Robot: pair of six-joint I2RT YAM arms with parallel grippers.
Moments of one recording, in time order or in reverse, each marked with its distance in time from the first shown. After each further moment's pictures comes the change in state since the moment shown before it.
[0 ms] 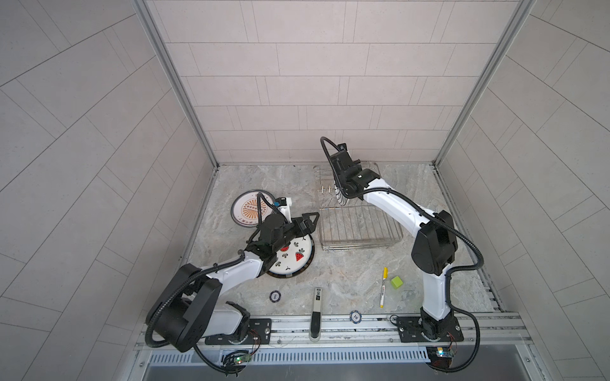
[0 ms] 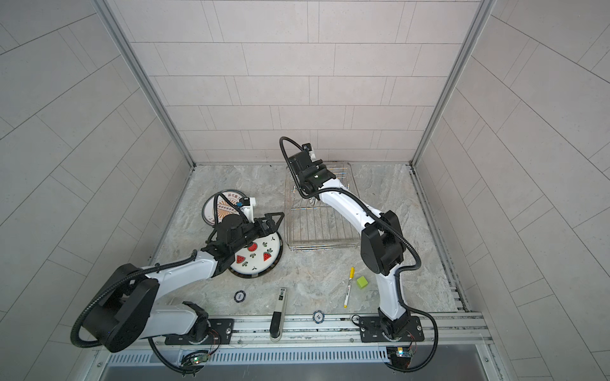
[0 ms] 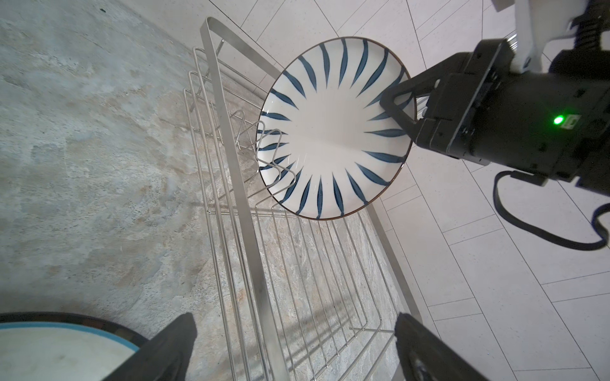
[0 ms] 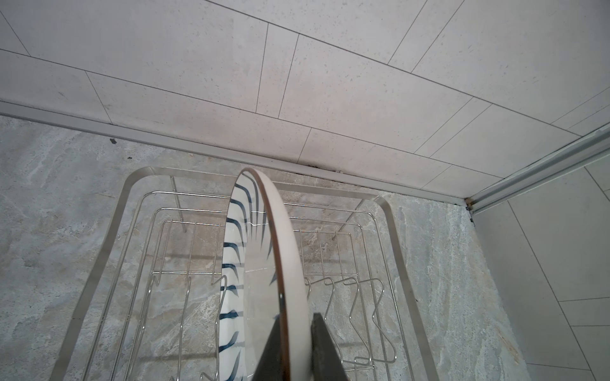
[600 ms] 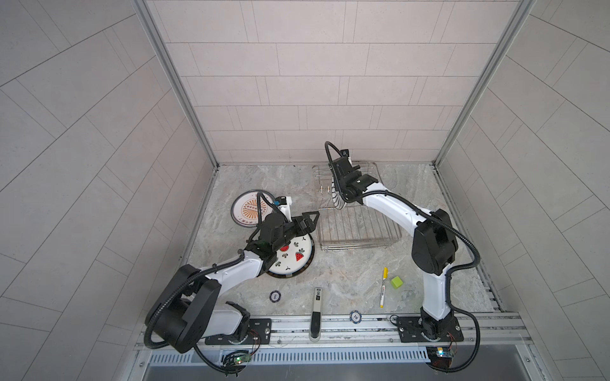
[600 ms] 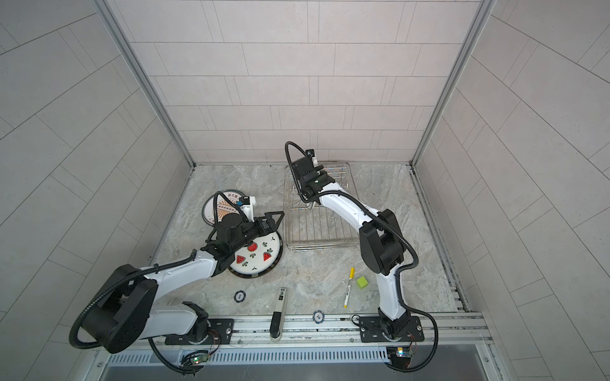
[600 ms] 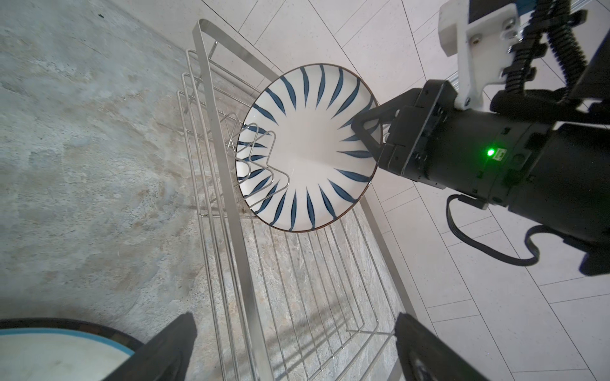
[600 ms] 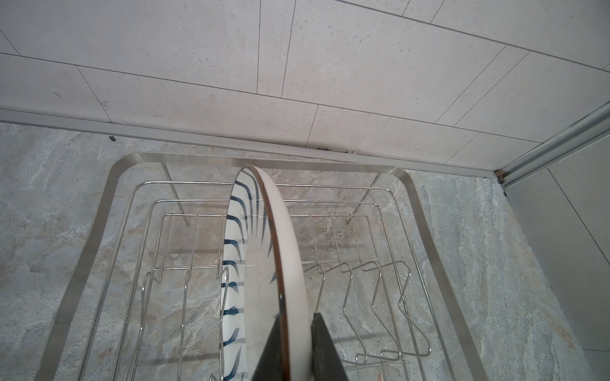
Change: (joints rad) left arm 0.000 -0.013 0.011 -0.016 -0.002 0.002; right arm -0.013 0.000 -0.104 0.082 -0.040 0.100
